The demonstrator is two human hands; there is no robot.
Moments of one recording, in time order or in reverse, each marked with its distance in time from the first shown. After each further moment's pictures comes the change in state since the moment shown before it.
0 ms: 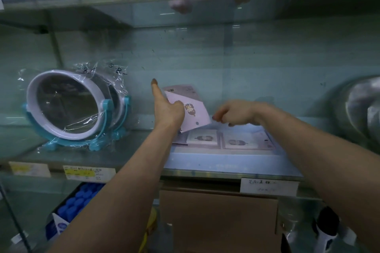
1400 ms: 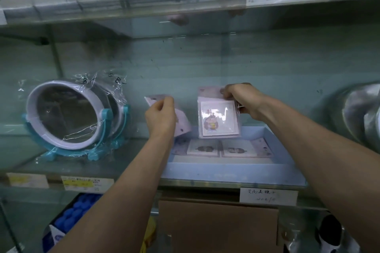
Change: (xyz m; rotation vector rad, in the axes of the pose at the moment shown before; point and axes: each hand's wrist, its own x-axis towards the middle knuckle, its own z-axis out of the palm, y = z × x) left_hand -0.005 0.010 -0.003 -0.137 0.152 -0.042; right_hand -0.006 -0.010 -0.030 0.715 0.360 0.082
